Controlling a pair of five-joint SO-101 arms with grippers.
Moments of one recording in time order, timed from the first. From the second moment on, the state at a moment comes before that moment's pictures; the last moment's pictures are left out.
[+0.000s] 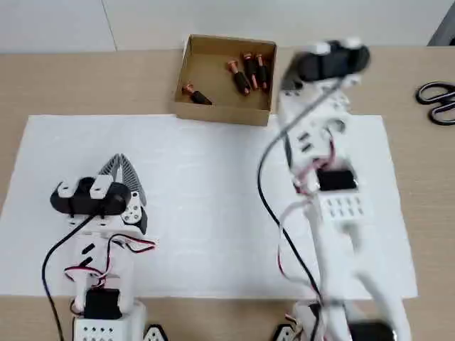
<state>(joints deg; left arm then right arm) -3.1 -103.3 96.7 24.0 5.1 -9.1 -20.7 33.2 5.5 -1.5</state>
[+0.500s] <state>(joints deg) -6.3 -103.3 96.7 27.1 5.2 -14.1 29.2 5.0 -28.3 13.1</state>
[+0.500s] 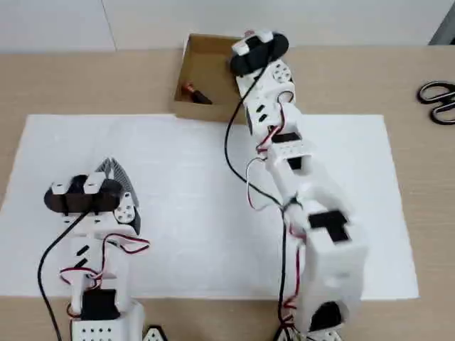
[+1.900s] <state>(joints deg) -6.3 -103.3 96.7 33.0 5.3 -17.4 73.4 -51.8 8.0 13.4</state>
